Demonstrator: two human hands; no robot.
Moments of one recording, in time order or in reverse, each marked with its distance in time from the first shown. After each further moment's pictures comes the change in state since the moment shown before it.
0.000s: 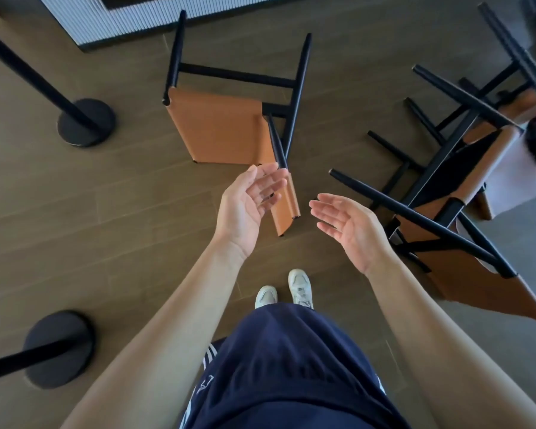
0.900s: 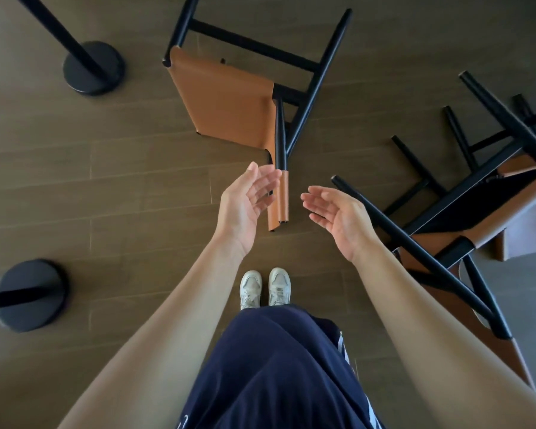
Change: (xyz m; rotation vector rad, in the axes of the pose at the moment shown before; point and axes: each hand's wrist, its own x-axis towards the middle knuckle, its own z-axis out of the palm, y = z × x) left_hand 0.084 -0.067 0.035 -0.021 0.282 -0.011; right_hand 0.122 -0.019 -0.052 -0.157 -0.060 0.148
